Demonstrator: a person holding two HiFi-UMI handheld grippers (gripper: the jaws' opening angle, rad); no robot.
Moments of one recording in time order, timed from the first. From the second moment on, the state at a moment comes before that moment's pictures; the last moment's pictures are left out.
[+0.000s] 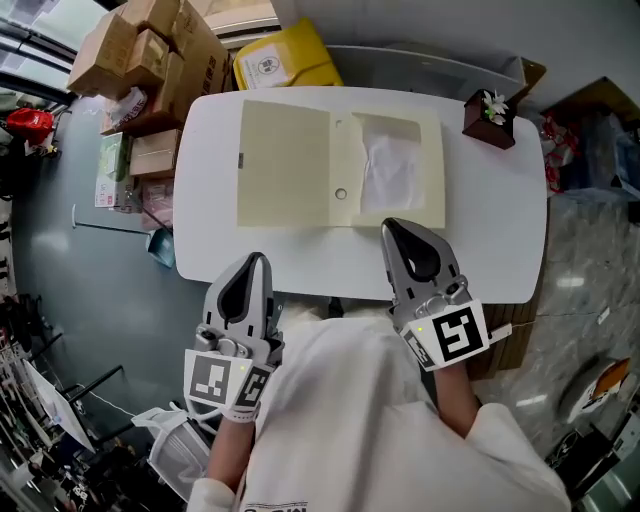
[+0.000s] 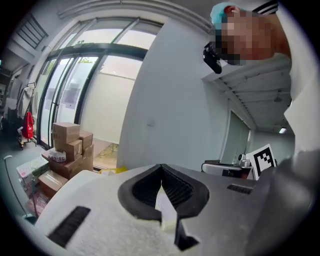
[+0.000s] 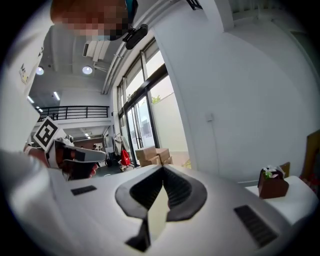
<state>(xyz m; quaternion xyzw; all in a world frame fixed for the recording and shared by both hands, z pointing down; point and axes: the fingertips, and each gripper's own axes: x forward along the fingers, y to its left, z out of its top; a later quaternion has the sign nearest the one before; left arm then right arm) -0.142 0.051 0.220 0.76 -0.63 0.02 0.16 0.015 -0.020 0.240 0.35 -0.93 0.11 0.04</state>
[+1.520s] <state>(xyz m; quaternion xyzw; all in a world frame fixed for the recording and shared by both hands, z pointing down) -0.268 -0.025 0.350 0.71 -0.65 0.08 0.27 -0.119 -0.062 0.306 0.30 -0.94 0.14 0.09</state>
